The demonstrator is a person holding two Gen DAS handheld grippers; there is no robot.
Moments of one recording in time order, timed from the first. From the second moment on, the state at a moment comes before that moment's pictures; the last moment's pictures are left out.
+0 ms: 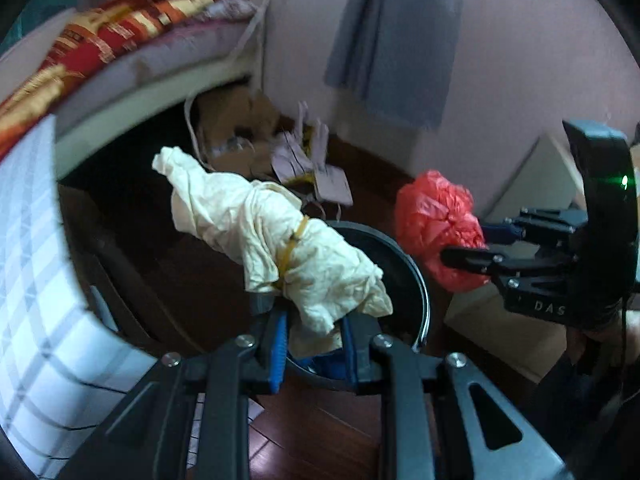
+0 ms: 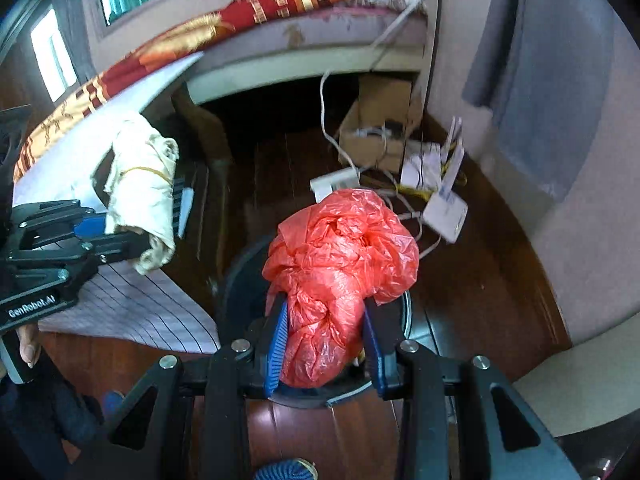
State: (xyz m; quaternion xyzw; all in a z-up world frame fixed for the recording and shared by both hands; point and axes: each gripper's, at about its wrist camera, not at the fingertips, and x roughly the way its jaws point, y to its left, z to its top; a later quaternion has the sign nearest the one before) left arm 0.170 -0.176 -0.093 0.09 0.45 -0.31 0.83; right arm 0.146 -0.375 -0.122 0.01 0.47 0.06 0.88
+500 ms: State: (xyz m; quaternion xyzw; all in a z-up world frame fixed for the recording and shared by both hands) left arm 0.182 -0.210 -0.149 0.08 0.52 -0.31 0.79; right arm 0.167 -0.371 -0.175 -0.01 0.52 0.10 0.85
